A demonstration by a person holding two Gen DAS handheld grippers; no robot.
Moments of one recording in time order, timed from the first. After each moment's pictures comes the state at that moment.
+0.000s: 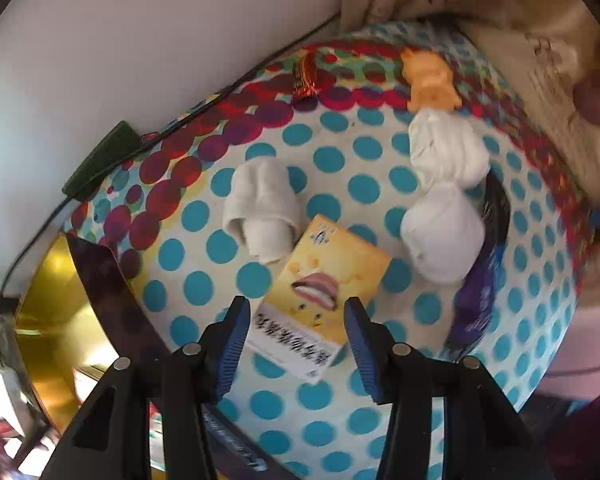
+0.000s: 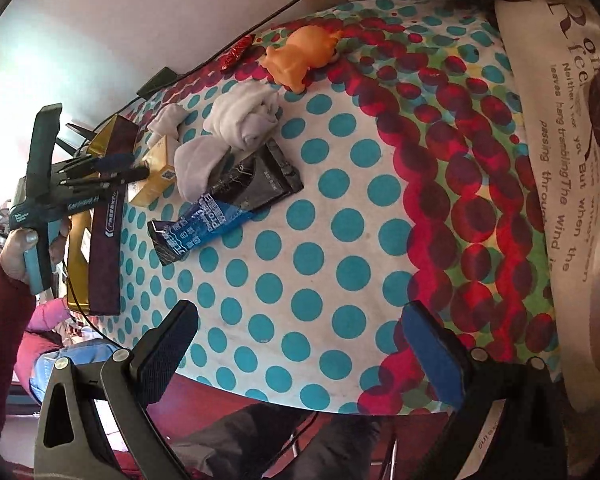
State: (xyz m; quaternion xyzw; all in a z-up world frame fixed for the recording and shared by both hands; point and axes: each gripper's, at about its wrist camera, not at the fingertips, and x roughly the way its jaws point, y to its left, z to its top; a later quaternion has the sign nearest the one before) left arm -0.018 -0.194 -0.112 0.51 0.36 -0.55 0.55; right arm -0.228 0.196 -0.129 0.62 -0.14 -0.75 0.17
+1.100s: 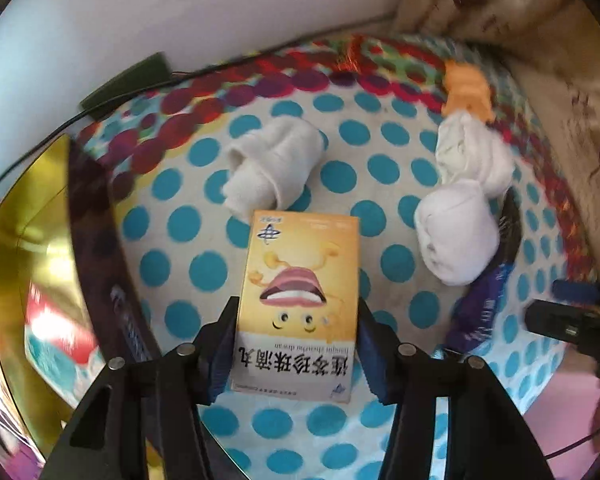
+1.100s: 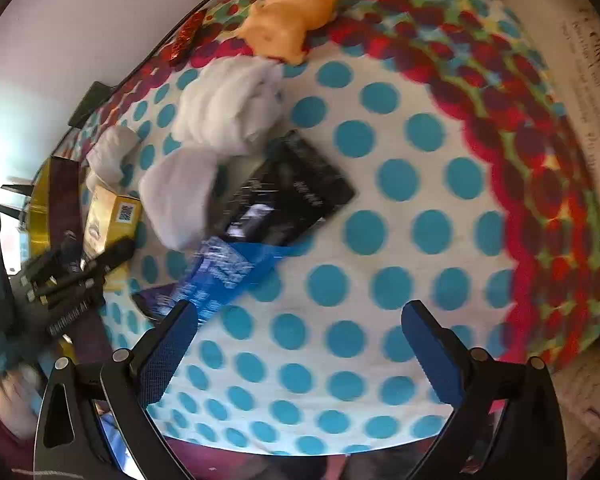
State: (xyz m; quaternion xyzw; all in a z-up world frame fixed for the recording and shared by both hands) left arm -0.021 -0.143 -0.124 0.41 0.44 -0.50 0.62; right arm -0.270 0.124 -0.162 0.67 -0.21 -0.72 0.02
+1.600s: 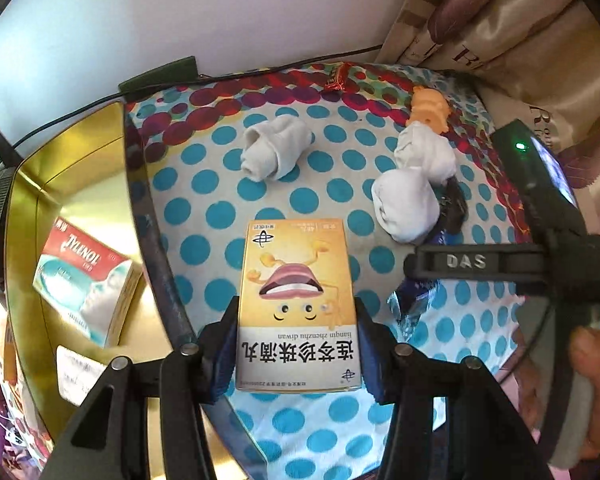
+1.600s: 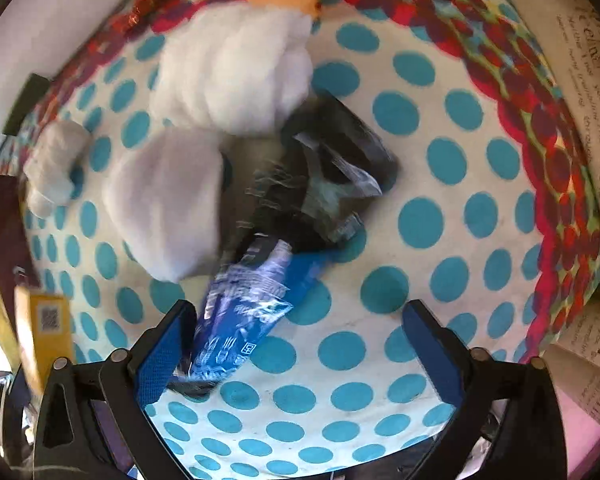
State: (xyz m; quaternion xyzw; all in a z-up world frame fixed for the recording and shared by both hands) left arm -0.020 -0.093 -0.082 0.37 0.45 -0.53 0.62; right arm -0.291 0.079 -0.184 0.71 -0.17 -0.68 -0.10
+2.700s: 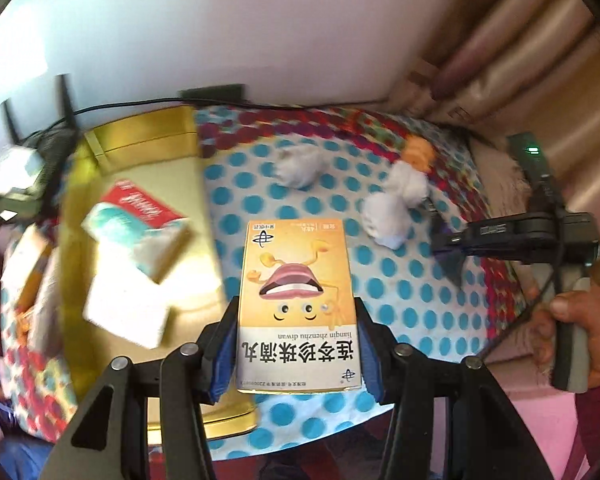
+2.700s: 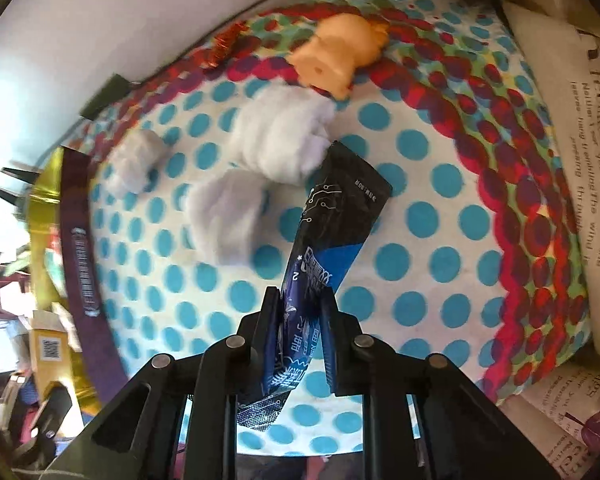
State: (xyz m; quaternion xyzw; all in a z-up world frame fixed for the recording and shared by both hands) left arm -0.013 -0.021 -0.025 0.29 0.44 -0.52 0.67; right arm -0.286 0.098 -0.117 0.65 -0.18 -0.73 0.00
